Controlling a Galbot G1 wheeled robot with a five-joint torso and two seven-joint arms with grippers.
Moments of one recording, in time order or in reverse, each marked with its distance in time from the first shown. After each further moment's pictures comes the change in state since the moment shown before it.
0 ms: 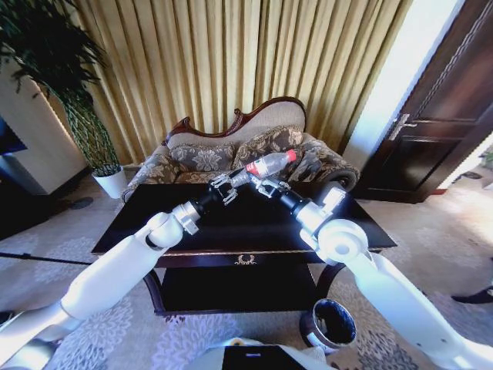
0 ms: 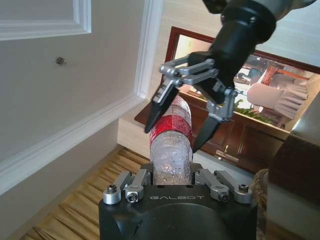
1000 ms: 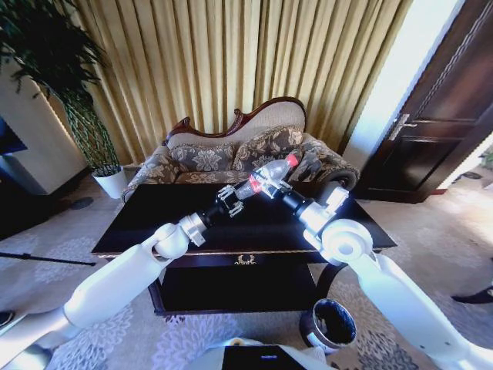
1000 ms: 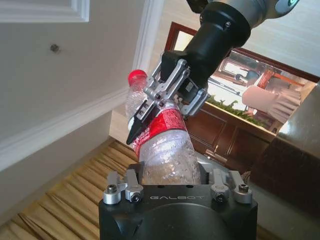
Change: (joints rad) left arm 0.025 -0.002 0.086 -0.015 -0.009 0.045 -0.063; right arm -0.026 -0.014 0.037 0.003 -0.033 -0.015 -0.050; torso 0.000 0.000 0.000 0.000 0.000
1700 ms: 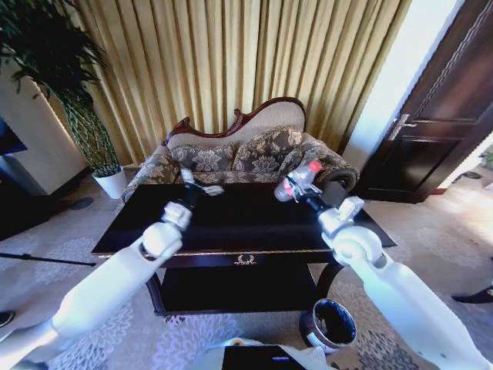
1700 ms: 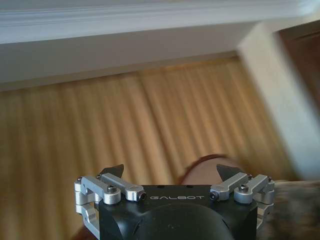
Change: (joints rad) left arm 0.190 0.006 -0.338 -0.045 -0.625 0.289 -0.260; right arm -0.260 -0.018 0.180 -0.114 -0.533 0.064 0.083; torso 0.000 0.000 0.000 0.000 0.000
